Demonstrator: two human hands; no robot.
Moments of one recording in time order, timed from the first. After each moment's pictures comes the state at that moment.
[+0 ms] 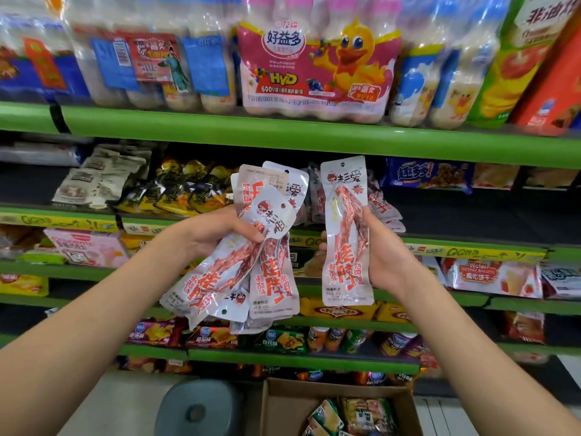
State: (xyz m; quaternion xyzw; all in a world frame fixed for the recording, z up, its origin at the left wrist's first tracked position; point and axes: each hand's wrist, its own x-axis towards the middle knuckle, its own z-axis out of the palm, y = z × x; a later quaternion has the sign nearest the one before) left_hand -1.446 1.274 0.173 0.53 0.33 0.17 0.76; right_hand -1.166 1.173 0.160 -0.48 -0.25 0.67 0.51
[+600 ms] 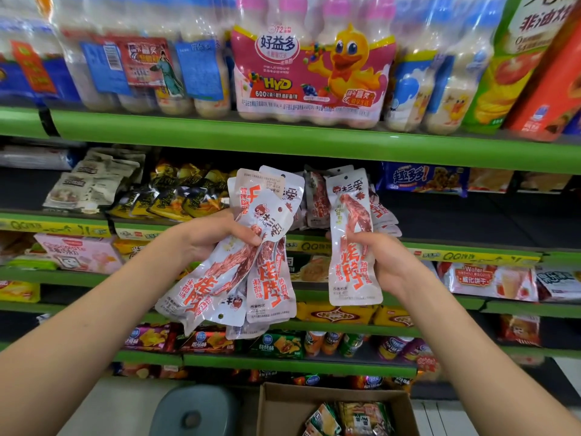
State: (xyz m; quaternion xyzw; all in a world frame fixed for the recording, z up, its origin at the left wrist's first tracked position) left_hand -1.442 1.280 0.172 0.53 0.34 0.16 0.76; right_hand -1.153 1.175 0.164 -0.59 -0.26 0.60 0.47
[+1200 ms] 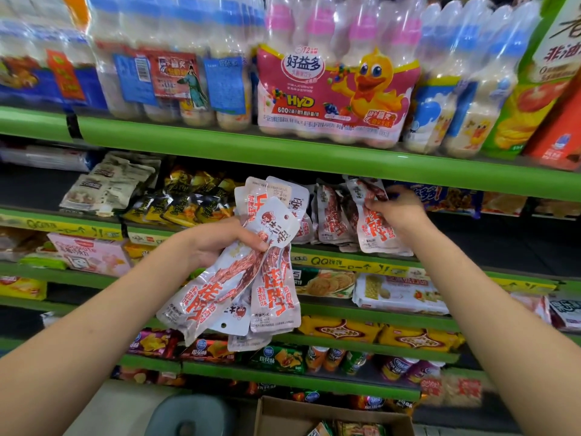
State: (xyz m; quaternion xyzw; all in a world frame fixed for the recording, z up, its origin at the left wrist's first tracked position) left_hand -1.450 1.283 0.179 0.50 0.36 0.17 0.77; right_hand -1.111 1.281 0.196 -0.76 -0.42 0.24 0.44
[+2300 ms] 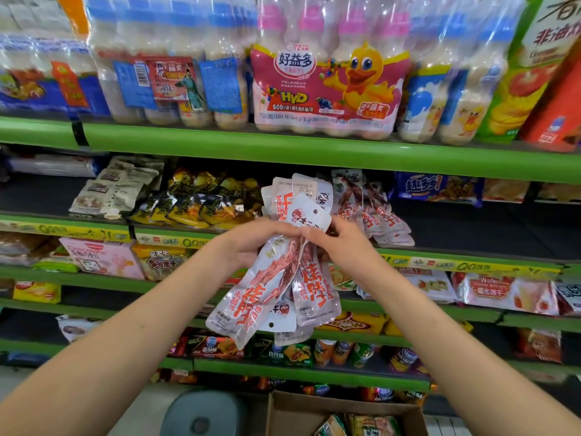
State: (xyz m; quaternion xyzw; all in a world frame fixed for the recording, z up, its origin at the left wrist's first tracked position) left_hand -1.399 1.268 0.172 0.49 0.34 0.21 0.77; right_hand -1.225 1.190 0.185 -0.57 -0.58 0.40 0.43
